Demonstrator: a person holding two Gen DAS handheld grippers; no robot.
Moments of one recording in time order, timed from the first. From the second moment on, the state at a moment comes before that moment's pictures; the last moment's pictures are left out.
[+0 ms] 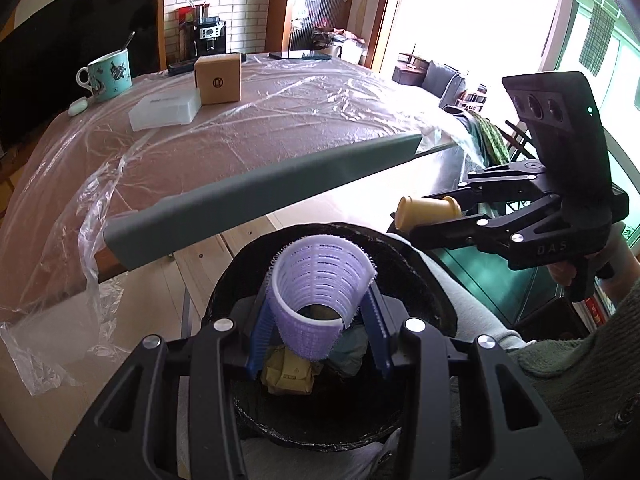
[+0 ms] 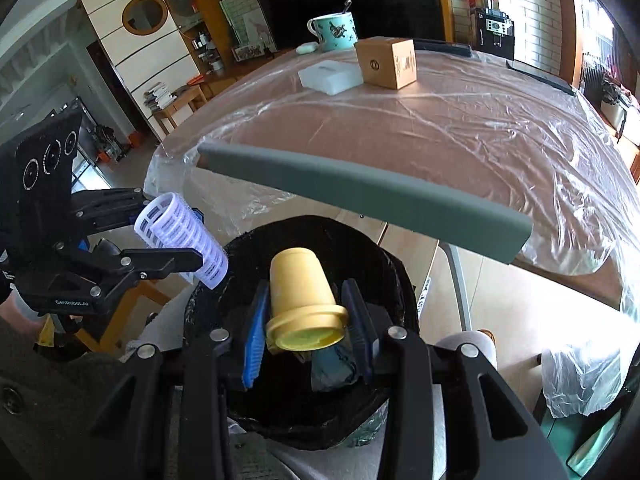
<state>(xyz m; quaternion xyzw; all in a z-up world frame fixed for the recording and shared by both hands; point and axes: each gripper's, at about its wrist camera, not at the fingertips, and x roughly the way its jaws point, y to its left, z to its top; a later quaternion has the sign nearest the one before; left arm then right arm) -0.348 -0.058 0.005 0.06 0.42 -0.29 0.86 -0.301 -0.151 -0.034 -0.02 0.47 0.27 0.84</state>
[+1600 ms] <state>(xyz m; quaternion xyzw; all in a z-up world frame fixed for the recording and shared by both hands) -0.320 -0.060 -0.041 0.09 0.48 -0.21 0.85 -0.288 -0.150 -0.087 -0.04 0.52 0.19 0.83</state>
